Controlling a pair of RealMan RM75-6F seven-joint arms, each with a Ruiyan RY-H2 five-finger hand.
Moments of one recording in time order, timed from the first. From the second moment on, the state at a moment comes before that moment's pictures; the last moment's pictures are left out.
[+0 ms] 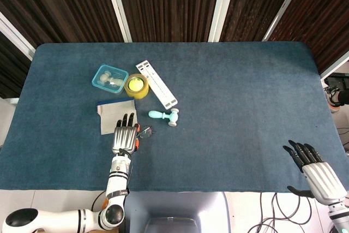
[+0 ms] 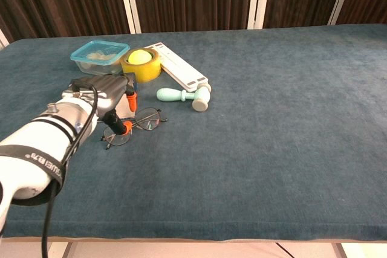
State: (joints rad) left arm -0.70 -1.93 -0.40 -1.55 0.71 1.33 1.15; right arm 0.08 -0.93 -0.10 -1.68 -1.68 1.39 0.06
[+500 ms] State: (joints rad) left arm -0.78 -1.97 -0.43 -1.48 0.57 1.35 1.18; right arm 0.08 -0.91 -0.10 -1.68 -1.68 1.40 0.10
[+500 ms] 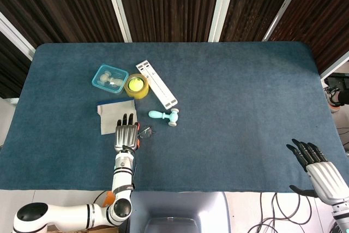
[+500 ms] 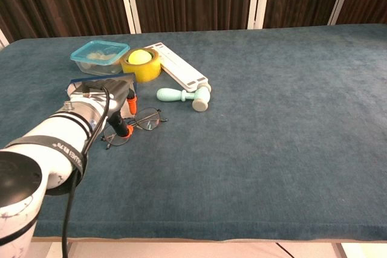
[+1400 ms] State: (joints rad) left arm -0.85 -1.94 -0.38 -1.55 0.47 1.34 1.14; right arm 0.07 -0.89 -0.09 -1.67 -1.68 1.42 0.15
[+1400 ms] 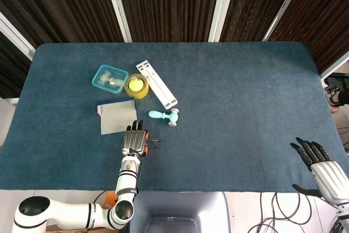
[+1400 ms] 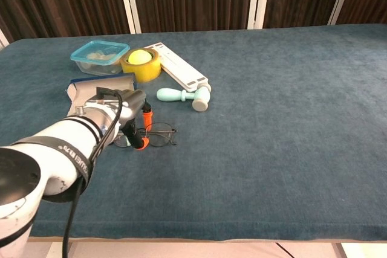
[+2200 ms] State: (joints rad) left arm -0.87 -1.95 -0.34 -1.47 0.54 1.37 1.07; right arm 0.07 -0.89 -0.09 -1.67 -1.68 1.42 0.14
